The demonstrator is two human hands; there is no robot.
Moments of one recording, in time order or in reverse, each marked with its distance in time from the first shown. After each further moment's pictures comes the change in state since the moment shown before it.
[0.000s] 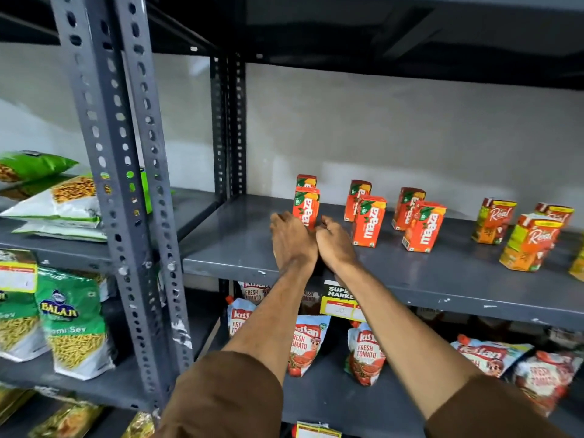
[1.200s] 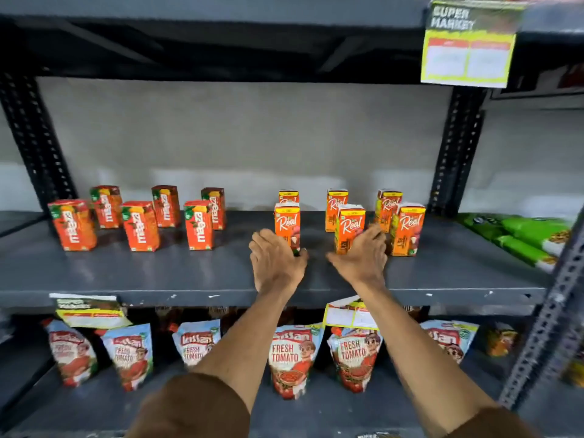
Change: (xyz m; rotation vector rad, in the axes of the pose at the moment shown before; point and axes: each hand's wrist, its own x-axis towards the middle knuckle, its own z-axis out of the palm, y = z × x) left_hand -0.198 0.254 0.259 0.237 -0.070 0.180; right_hand 0.003 0.212 -0.437 -0.453 0.422 0.103
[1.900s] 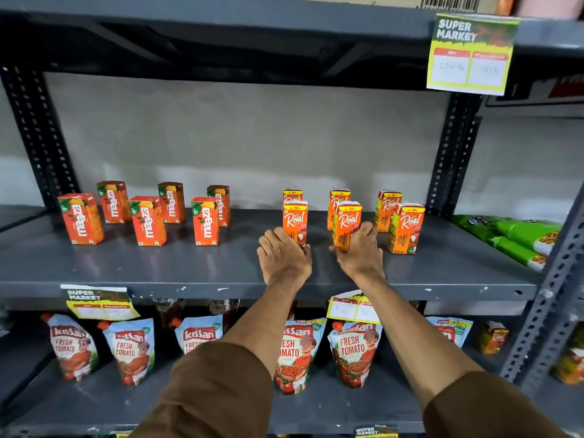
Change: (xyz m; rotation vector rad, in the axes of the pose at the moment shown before) left_hand -0.001 -0.001 0.004 0.174 -0.041 0.048; right_hand -0.004 -0.006 0.001 -0.023 -0.015 -0.110
